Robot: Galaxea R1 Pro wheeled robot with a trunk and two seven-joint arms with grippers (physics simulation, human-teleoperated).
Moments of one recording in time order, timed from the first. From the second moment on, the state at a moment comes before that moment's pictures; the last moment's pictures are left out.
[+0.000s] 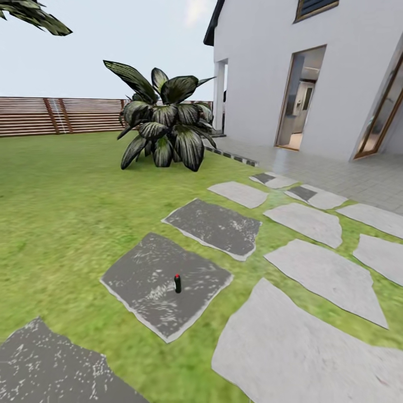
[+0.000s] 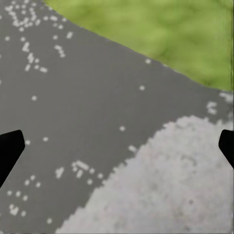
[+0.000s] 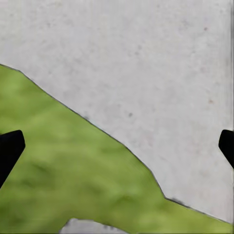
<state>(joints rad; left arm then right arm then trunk) -0.27 0.07 0.00 -0.19 0.03 -0.22 0.01 -0.04 -0.06 -0.05 -0.52 0.01 -0.30 0.00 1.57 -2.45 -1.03</state>
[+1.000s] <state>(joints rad) -0.27 0.07 0.00 -0.19 0.03 -0.22 0.01 -0.04 -0.06 -0.05 -0.53 0.01 -0.30 0.00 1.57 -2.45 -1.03</state>
